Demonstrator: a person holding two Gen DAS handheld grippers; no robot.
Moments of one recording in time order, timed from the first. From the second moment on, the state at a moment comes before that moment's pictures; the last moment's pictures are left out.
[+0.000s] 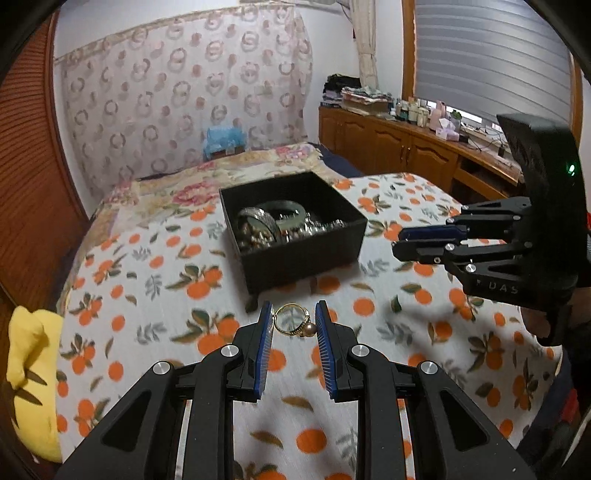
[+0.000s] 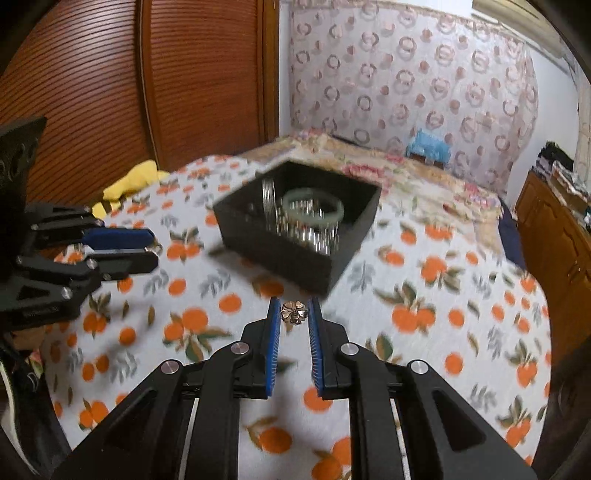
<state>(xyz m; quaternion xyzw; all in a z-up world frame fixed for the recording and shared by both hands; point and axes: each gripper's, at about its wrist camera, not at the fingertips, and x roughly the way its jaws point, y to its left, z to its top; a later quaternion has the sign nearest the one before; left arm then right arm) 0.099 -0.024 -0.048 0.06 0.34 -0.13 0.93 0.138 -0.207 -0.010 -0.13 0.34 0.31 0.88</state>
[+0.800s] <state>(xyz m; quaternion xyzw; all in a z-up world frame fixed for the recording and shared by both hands) 0.162 -0.014 -0.013 0.06 0.32 -0.10 0.94 0.258 -0.177 0.017 -0.06 0.33 0.30 0.89</state>
